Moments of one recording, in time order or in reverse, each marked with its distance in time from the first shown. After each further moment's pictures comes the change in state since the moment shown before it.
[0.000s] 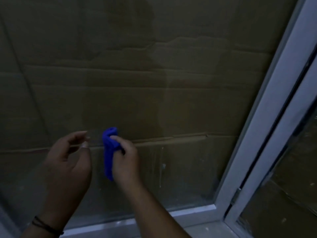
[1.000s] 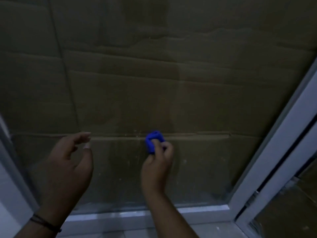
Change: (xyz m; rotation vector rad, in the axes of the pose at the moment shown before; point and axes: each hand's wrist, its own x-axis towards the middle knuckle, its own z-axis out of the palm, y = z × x) left_hand 0.000 -0.057 -0.047 0.135 -0.032 0.038; right_hand -0.017 0.042 0.006 -0.253 0.280 0.064
